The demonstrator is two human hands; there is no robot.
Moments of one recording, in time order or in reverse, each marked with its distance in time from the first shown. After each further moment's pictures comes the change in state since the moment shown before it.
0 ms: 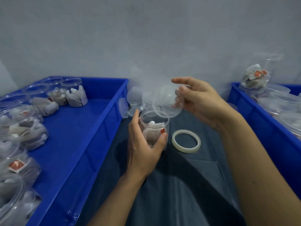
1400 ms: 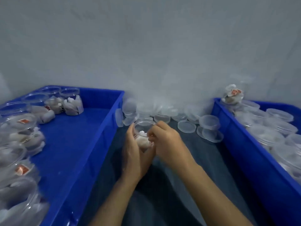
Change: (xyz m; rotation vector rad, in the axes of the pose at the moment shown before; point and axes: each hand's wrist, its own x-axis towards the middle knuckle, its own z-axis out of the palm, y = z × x) left_hand 0.003 -0.008 -0.004 0.042 -0.030 -0.148; right_hand -0.051 0.062 0.062 -0.995 0.090 -0.436
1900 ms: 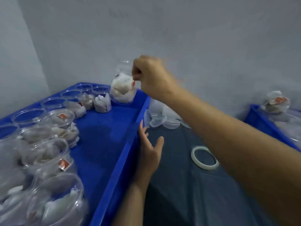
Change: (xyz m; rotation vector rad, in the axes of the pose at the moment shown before) left_hand 0.032 -0.017 -0.039 -0.274 0.062 -0.171; right_hand 0.216 -0.102 0.006 -0.063 -0.039 -0.347
